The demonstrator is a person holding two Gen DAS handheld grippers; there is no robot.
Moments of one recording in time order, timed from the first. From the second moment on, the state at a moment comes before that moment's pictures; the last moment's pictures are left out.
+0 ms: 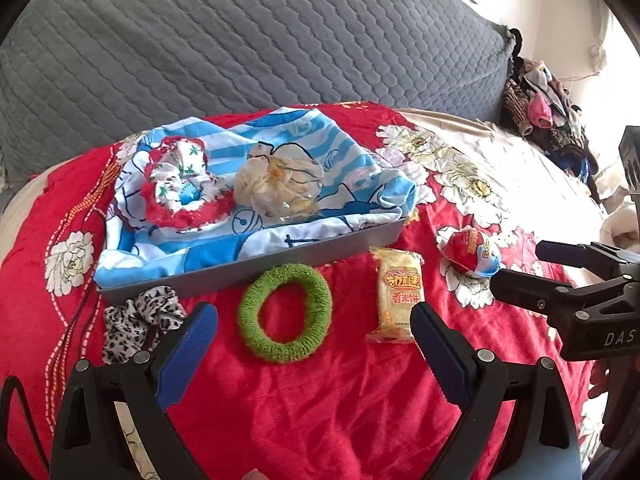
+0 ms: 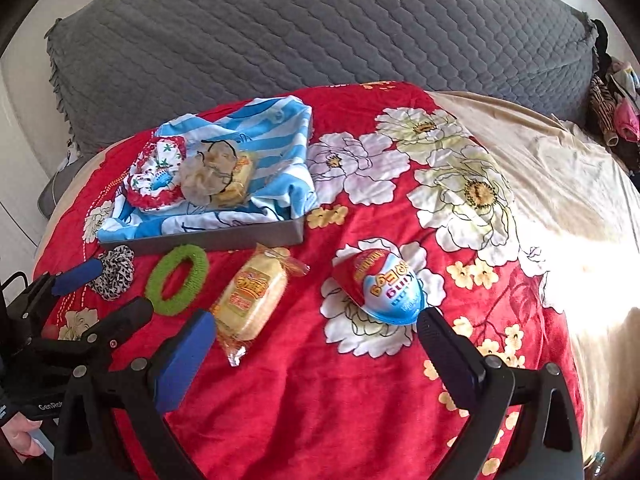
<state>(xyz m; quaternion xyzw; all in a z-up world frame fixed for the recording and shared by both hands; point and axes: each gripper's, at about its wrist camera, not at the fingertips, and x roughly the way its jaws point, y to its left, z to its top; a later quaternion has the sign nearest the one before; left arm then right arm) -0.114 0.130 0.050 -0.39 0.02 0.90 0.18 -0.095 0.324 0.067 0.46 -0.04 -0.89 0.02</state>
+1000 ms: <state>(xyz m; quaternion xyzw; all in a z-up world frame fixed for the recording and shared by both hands) -0.146 0.136 -0.007 -0.43 0.01 0.89 0.17 -0.131 0.361 0.021 0.48 -0.02 -0.88 0.00</state>
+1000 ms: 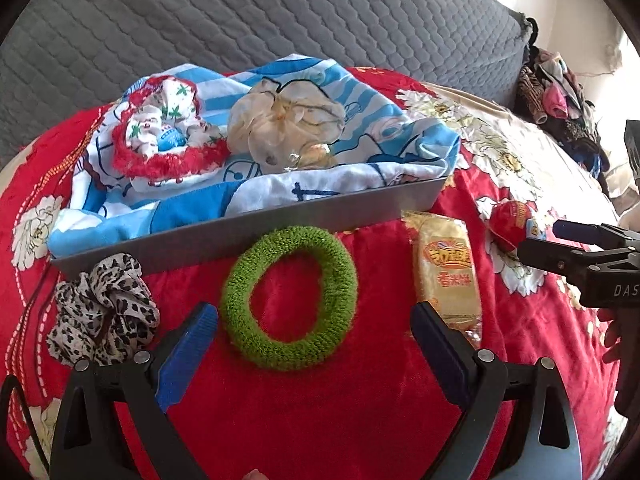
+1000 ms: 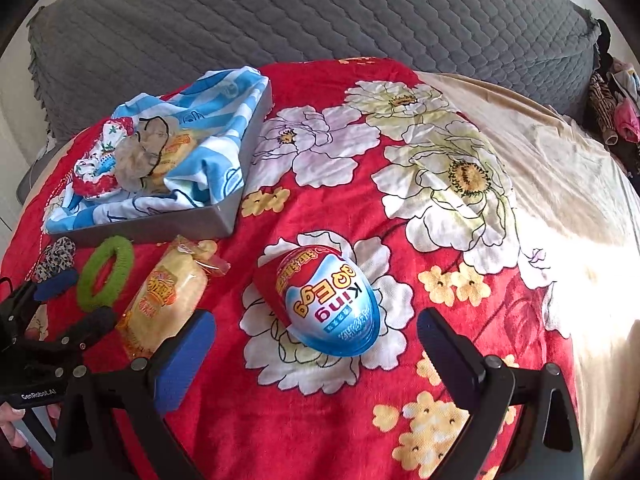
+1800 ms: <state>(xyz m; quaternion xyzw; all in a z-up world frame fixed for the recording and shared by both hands) -0.171 0.140 -0.027 -0.44 -0.01 0.88 0.18 -0.157 0.368 -0.012 0.49 0.00 -0.87 -0.01</state>
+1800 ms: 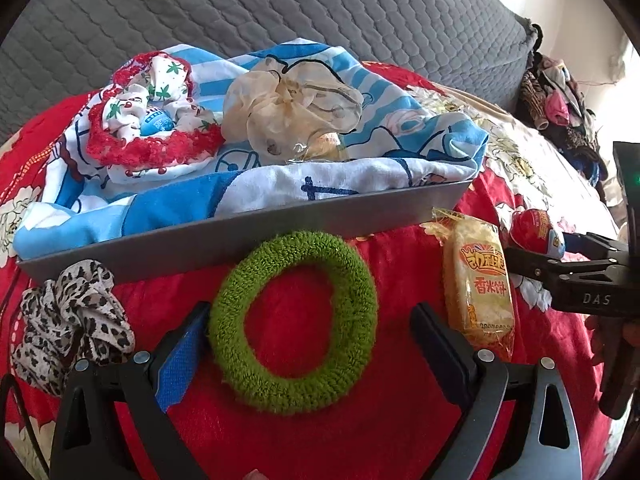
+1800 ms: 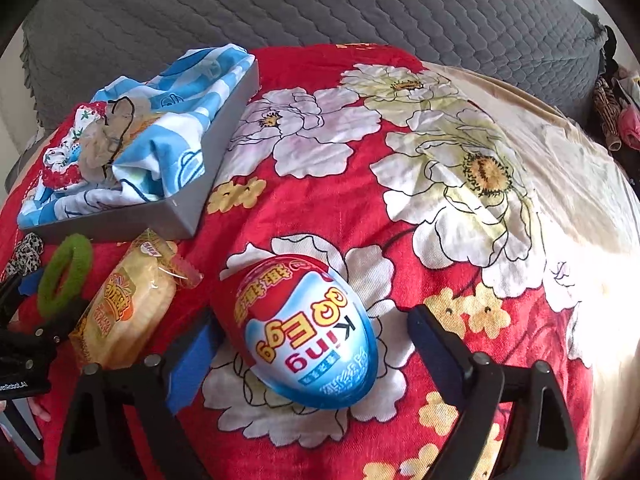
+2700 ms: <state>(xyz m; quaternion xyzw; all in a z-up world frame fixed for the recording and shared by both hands) -0.162 0.142 -0.020 -0.41 0.00 0.88 0.22 -0.148 0.354 -0.002 0.47 -0.02 -0.88 0.04</state>
